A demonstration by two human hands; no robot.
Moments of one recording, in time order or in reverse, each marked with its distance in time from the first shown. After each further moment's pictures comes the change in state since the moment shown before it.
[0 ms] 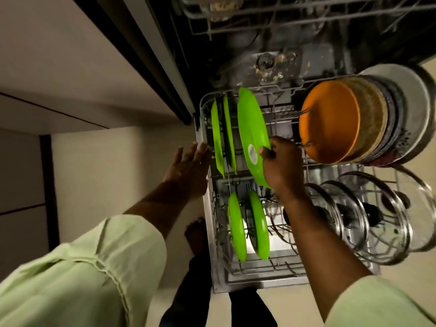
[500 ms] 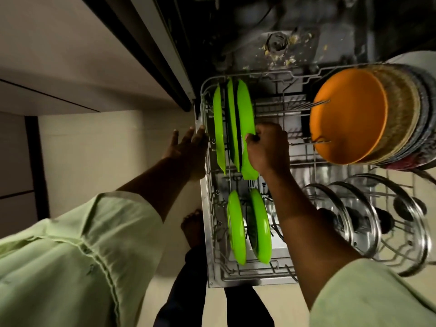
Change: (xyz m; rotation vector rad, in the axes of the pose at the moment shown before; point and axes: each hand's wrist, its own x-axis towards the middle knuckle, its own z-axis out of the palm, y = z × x) left_hand 0.046 -0.013 -0.002 -0.021 -0.156 -0.047; right_hand 0.035 -0.019 0.042 -0.058 -0.142 0.085
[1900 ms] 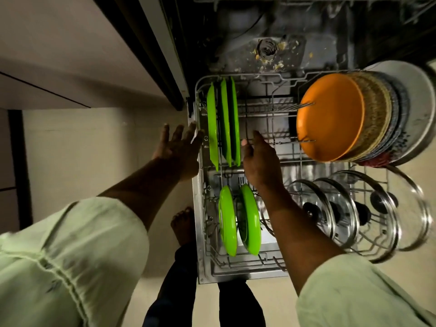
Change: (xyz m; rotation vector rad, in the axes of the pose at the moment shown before) left_hand -0.013 0.000 0.007 0.027 0.126 0.003; right_hand -0.029 0.024 0.004 -0.024 -0.083 0.008
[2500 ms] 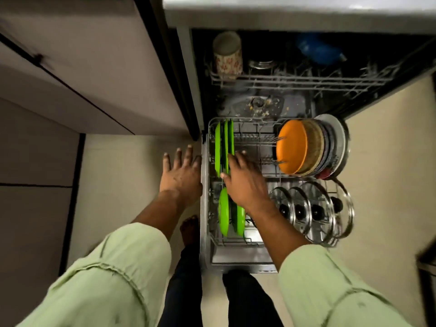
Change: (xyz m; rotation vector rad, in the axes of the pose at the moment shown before) left_hand -0.200 0.040 -0.069 -0.249 0.161 -0.225; right_hand -0.149 -0.075 -0.107 -0.472 -0.109 -0.418
